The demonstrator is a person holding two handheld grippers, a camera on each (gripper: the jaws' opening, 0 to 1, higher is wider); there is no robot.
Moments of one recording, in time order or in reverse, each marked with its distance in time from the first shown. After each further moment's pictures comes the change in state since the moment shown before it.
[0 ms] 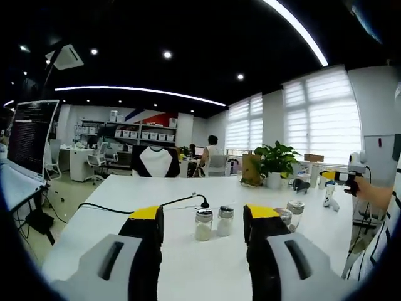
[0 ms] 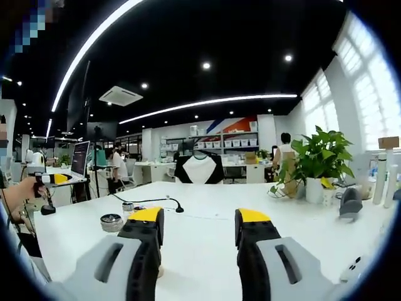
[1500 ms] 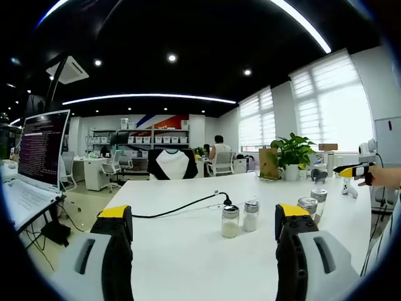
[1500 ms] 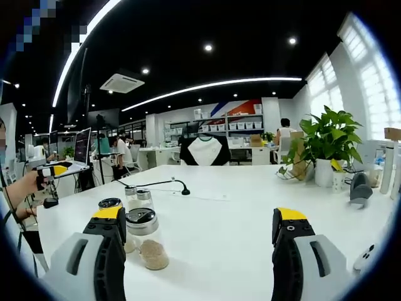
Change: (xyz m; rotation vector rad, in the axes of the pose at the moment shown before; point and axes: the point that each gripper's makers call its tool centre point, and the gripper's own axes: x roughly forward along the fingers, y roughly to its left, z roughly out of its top) left arm 0.011 0.030 -0.007 0.098 0.016 0.072; right arm 0.023 0.010 -0.040 0.015 0.124 0.032
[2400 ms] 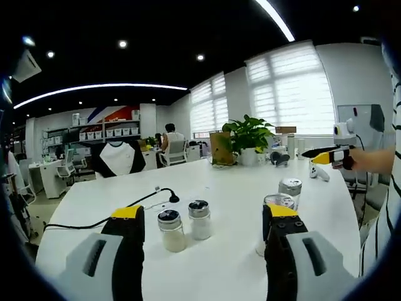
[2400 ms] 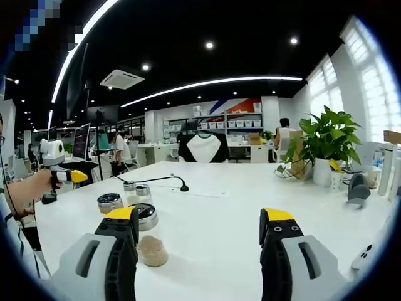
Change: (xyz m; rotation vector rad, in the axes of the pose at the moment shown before) left arm 0.090 -0.107 -0.027 0.066 0.085 -0.340; right arm -0.002 -0.001 -0.004 -0.006 0.017 -0.011
